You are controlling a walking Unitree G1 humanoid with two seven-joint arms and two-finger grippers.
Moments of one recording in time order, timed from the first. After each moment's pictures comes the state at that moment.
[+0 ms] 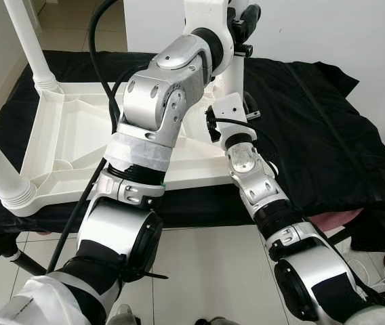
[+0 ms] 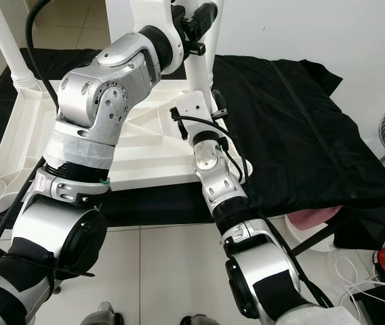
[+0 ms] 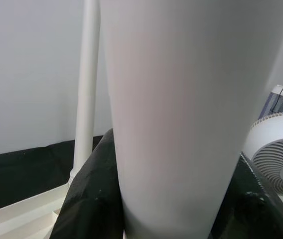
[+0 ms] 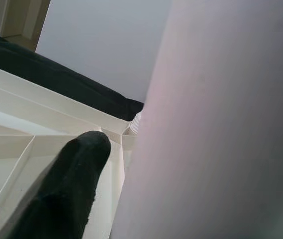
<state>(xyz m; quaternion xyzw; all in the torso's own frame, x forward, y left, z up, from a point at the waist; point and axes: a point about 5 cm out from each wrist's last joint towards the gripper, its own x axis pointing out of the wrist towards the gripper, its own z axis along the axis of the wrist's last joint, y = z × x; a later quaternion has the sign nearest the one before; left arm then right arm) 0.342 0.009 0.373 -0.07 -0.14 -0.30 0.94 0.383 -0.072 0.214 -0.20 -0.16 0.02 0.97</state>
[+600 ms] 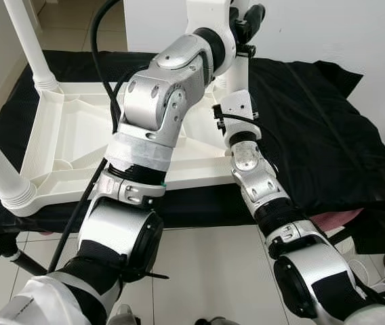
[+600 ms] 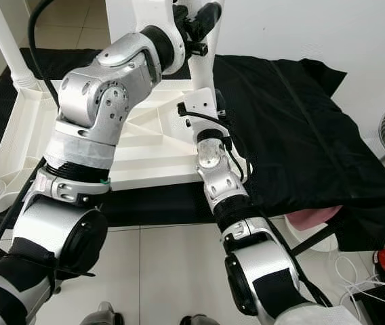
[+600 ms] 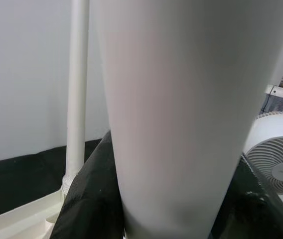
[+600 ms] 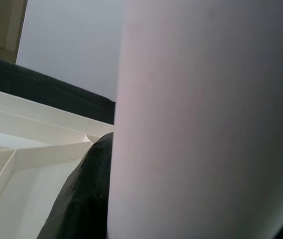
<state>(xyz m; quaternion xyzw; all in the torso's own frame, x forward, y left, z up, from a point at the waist) 0.340 0.007 0.375 -0.06 -0.15 -0.30 0.94 0.384 -0.080 0.216 -0.16 -0.17 -0.02 0.97</state>
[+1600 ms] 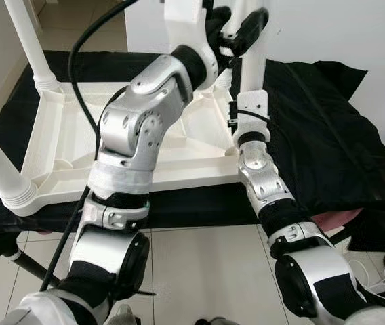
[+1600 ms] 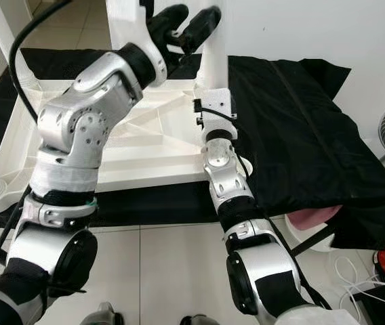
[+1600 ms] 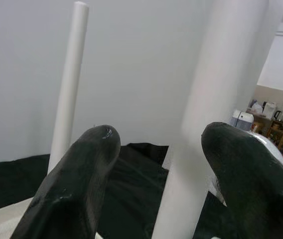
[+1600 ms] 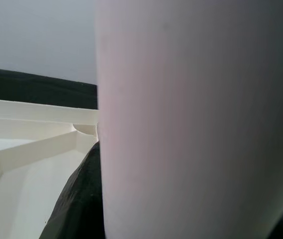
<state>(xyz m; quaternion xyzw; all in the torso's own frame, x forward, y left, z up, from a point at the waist) 0.322 0.039 0.349 -0.12 -0.18 -0.36 0.91 0.388 -0.104 0.211 -0.07 -0.13 -0.05 0.99</state>
